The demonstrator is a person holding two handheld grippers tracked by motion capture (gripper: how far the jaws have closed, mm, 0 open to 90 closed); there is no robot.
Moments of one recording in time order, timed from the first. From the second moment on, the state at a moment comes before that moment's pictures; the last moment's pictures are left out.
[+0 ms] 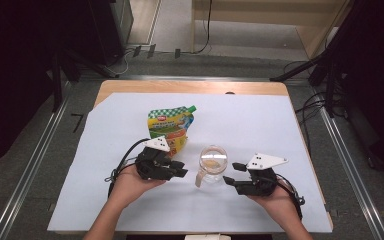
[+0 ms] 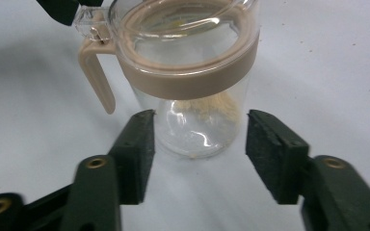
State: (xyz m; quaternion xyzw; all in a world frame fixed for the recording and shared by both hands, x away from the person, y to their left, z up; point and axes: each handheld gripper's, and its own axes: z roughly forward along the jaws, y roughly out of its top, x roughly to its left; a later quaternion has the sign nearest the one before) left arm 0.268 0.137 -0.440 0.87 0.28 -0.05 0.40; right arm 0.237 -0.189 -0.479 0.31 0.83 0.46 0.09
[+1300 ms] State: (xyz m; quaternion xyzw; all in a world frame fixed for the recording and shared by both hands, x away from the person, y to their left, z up) left arm 0.255 0.098 -0.452 0.87 0.26 -0.03 0.41; right arm 0.241 -0.182 -0.476 0.34 0.83 0.44 0.07
